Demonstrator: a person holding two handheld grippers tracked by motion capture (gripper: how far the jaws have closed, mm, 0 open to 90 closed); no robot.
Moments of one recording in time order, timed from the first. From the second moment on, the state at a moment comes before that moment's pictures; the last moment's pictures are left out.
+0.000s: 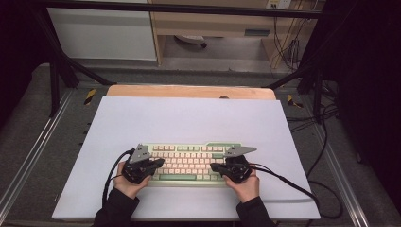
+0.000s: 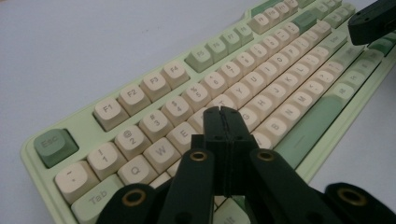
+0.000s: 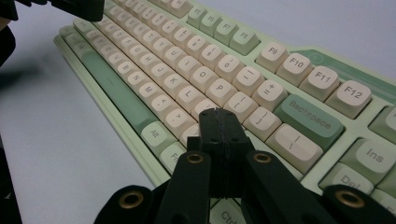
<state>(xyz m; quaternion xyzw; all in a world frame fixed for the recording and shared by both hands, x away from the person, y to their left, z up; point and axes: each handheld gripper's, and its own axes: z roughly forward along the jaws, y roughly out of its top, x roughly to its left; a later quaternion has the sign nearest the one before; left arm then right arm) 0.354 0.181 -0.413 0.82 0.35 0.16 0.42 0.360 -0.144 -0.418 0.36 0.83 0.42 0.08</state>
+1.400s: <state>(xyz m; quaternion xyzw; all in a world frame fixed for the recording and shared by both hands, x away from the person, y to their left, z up) 0.380 0.146 -0.433 0.83 0.35 0.15 0.40 0.360 -0.144 -0.419 0.36 0.83 0.43 0.08</state>
